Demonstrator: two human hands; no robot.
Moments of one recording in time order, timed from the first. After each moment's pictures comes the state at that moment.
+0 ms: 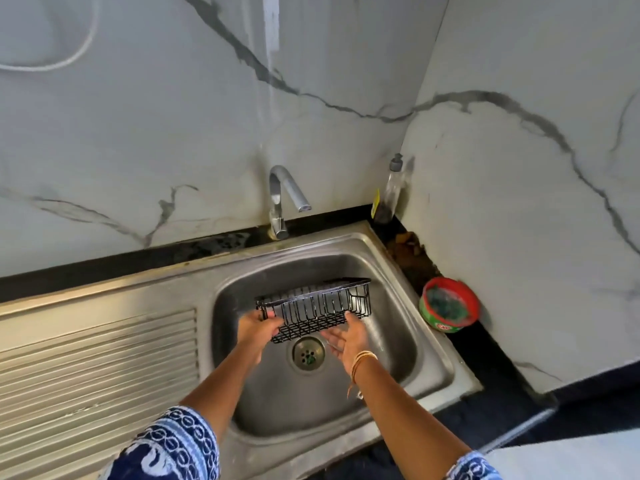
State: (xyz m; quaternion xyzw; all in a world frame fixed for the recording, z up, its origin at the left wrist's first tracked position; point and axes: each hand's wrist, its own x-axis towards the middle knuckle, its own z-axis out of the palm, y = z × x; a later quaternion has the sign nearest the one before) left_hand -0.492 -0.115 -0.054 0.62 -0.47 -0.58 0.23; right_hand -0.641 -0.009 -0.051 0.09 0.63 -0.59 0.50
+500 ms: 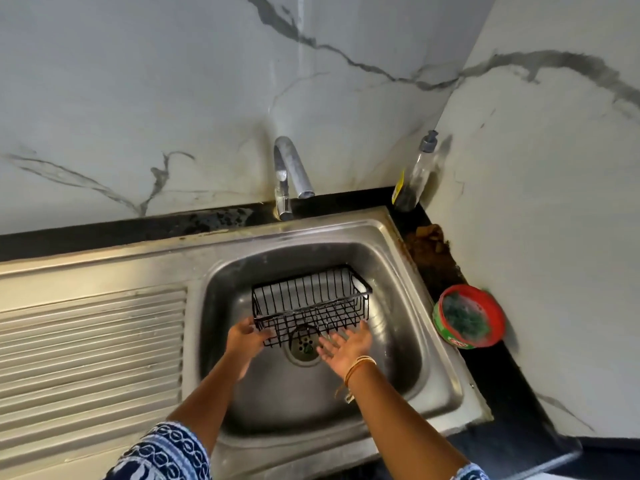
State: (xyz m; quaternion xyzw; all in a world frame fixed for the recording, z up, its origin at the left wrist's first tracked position) left_hand -0.485 -0.106 -0.101 0.64 -0.40 -0.62 0.22; right_hand -0.663 -0.020 -0.087 0.24 0.51 -0.58 0.59
